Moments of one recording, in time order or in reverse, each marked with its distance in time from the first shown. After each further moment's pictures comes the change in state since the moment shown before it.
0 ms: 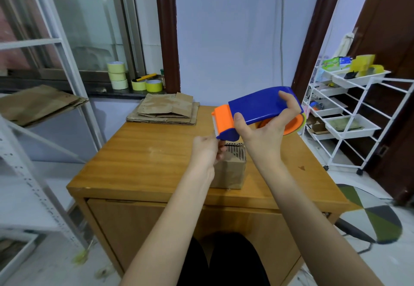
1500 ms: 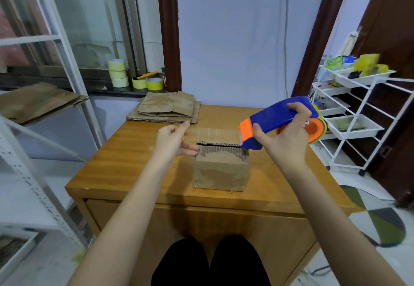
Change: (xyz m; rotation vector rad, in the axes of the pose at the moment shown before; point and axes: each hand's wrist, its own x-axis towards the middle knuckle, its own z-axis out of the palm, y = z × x) left_hand 0.056 0.014 -0.073 0.218 -0.054 0.185; right_hand 0.013 0.029 -0.038 -0.481 -0.090 0.046
